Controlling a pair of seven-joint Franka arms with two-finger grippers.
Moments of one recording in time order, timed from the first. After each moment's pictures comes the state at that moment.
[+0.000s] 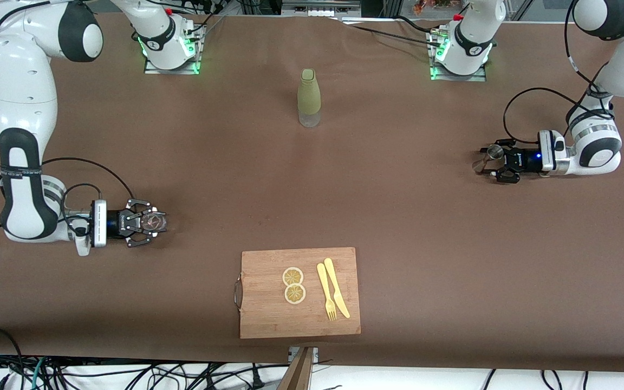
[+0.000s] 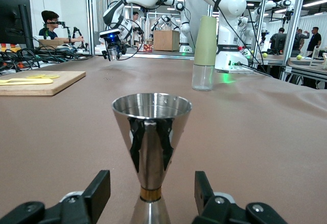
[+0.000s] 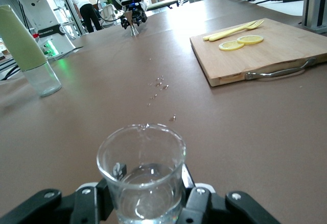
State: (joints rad) left arm 0.40 0.77 0.18 -2.01 -1.00 1.47 2.87; right arm -0.08 0.97 -0.19 -1.40 1.16 1.55 -2.19
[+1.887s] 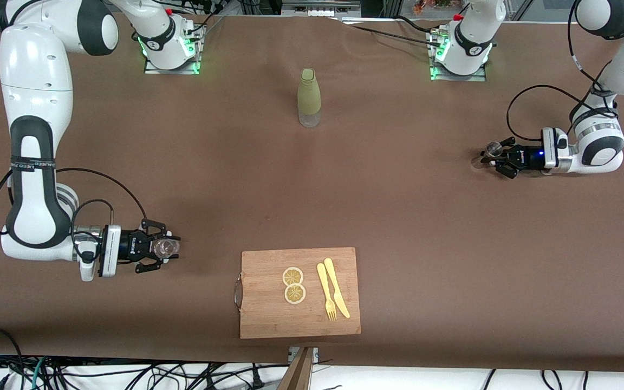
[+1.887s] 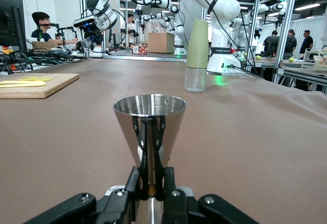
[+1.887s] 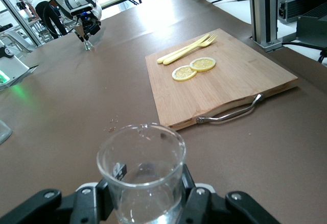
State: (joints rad) left arm 0.42 0.77 0.18 -2.01 -0.96 1.45 2.87; right arm 0.04 0.95 -0.18 -1.27 1.21 1.70 -1.86
